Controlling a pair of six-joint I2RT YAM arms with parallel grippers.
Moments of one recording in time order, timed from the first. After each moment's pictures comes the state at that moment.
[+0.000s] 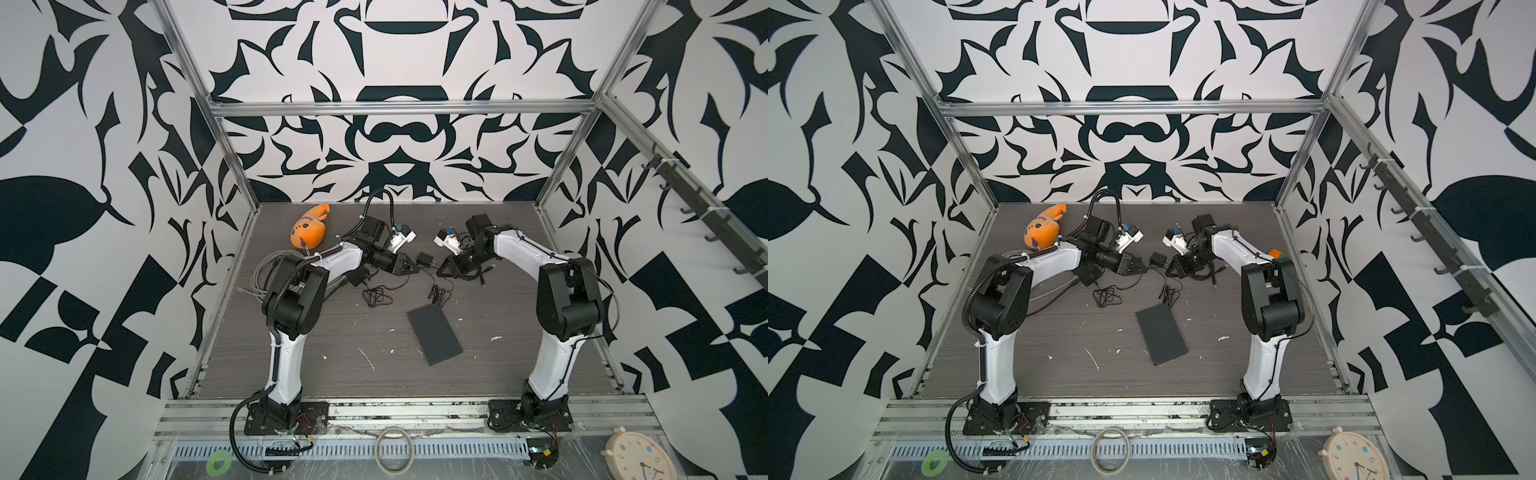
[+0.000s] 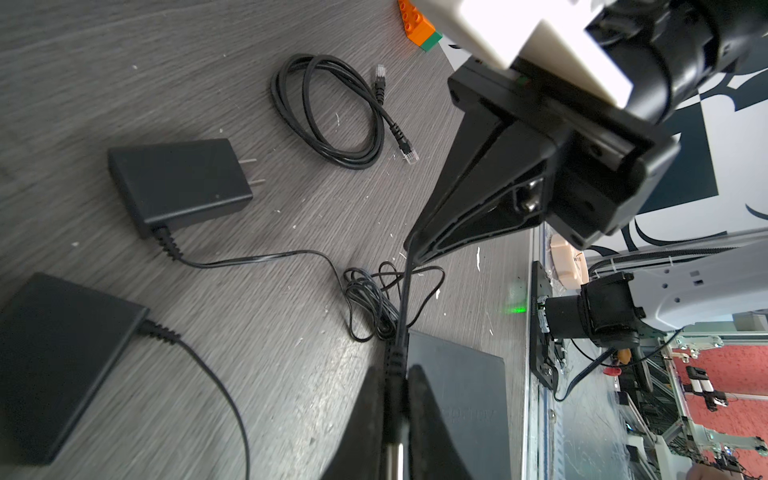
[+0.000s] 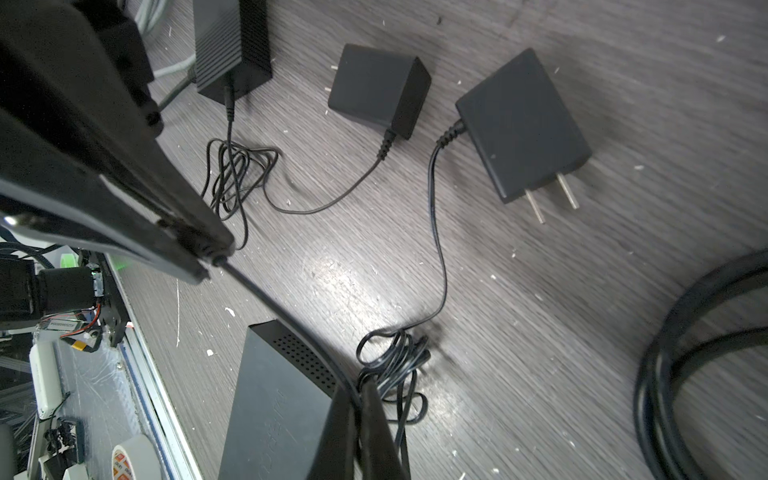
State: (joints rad) left arm -0.50 2.05 1.44 -0.29 0.95 -0.08; right arm 0.22 1.92 1.42 -0.84 -0.67 -0.26
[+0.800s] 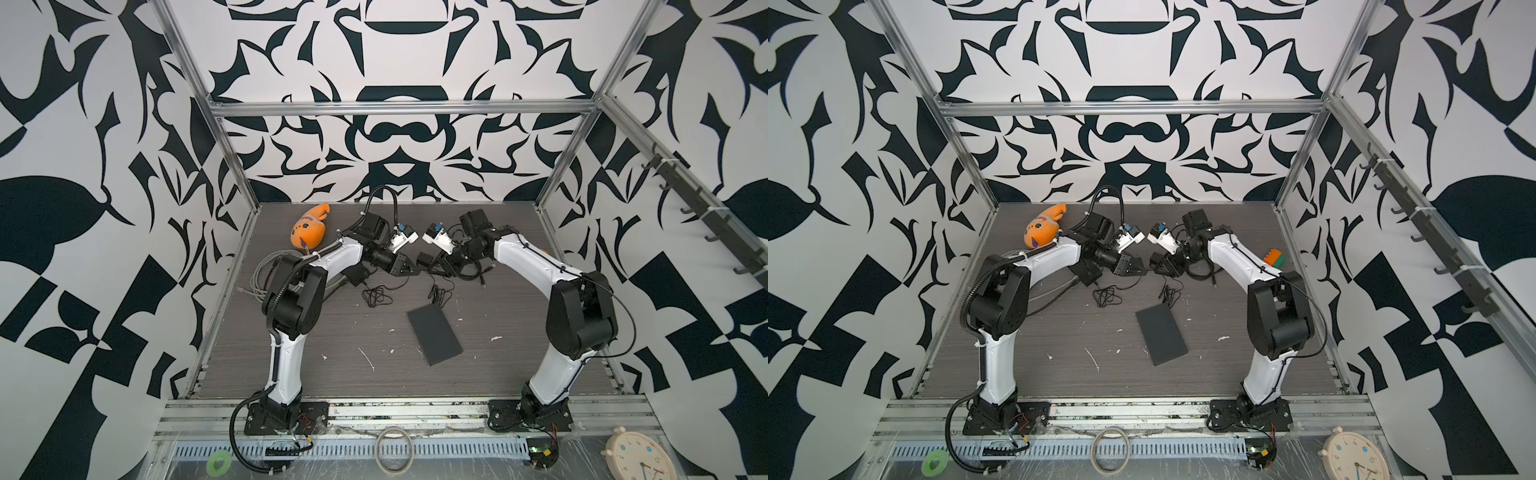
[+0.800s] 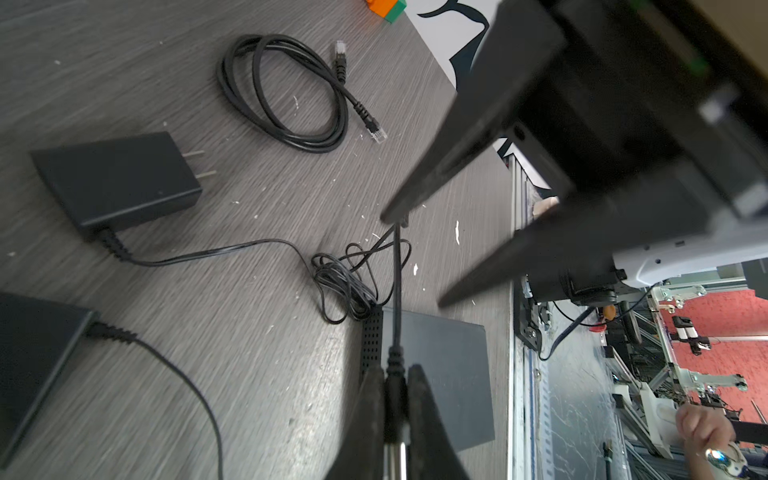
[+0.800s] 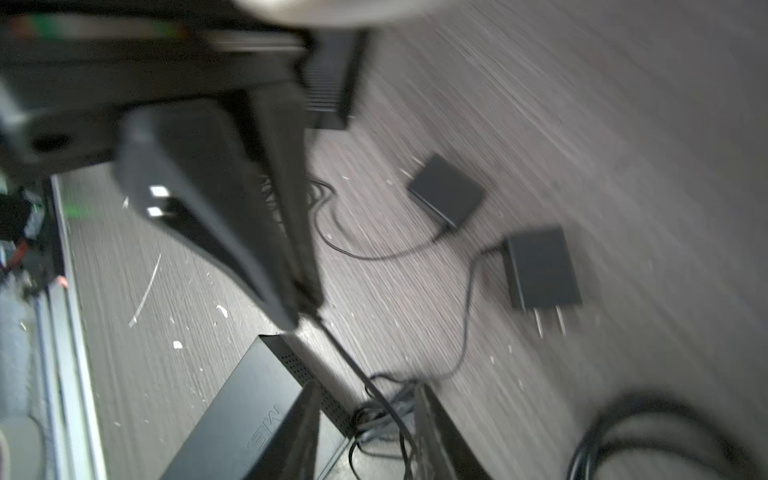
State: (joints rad) left arm -0.50 2.05 1.53 -0.50 1.01 0.10; right arm 0.33 1.78 1.38 -0.71 -0.63 -0.50
